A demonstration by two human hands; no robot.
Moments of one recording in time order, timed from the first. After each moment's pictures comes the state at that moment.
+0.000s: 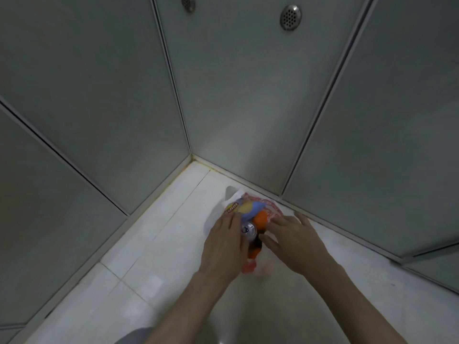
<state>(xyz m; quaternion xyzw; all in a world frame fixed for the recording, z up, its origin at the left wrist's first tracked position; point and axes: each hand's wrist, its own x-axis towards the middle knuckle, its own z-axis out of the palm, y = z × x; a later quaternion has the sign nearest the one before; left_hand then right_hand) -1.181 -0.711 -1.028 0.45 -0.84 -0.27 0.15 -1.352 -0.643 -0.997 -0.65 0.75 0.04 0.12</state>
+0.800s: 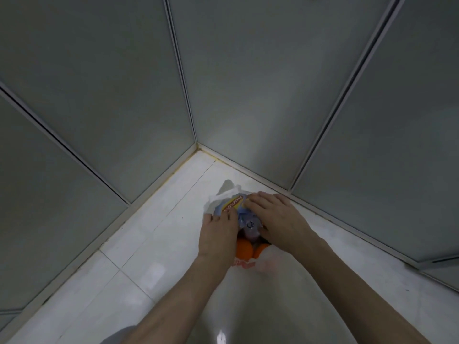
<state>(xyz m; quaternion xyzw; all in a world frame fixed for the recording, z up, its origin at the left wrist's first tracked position) -1.182 -0.741 -1.056 0.47 -0.88 -0.04 -0.09 -1.349 -0.700 -1.032 -0.75 0.65 0.00 0.08</state>
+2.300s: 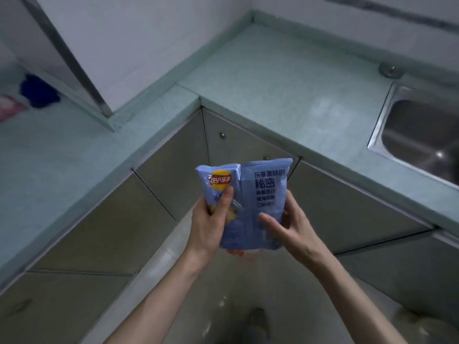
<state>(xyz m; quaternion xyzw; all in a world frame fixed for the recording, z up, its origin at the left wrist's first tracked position) -1.117 -0.685 -0.434 0.49 -0.48 -0.62 0.38 -1.289 -0.606 -0.437 -0.44 0.59 -0.49 0.47</state>
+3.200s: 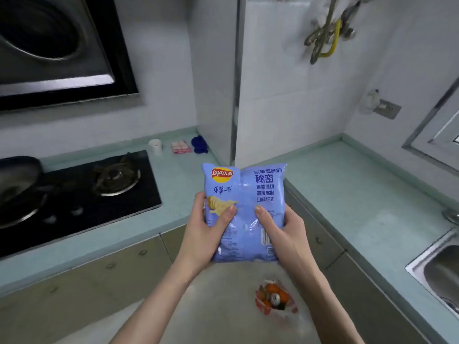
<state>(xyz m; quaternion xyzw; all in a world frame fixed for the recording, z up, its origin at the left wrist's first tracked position) -0.958 -0.569 -0.146 0.51 -0.47 -0.44 0.58 -1.129 -0.575 -0.134 -0.49 0.49 -0.49 0.53</state>
